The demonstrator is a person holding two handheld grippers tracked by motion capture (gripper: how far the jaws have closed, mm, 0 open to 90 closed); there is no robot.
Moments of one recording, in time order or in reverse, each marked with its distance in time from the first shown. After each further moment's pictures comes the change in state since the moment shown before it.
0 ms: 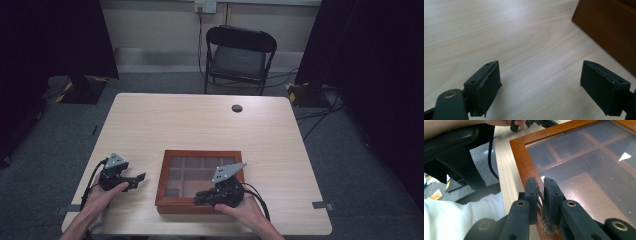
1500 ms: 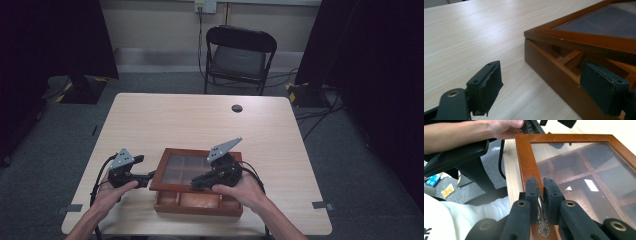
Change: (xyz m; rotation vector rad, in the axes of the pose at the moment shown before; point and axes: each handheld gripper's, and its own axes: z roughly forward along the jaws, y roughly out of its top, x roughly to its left) left arm -0.034 0.032 -0.004 -0.151 -0.155 0.113; right arm -0.009 0.061 -0.020 0.062 0.062 -0.008
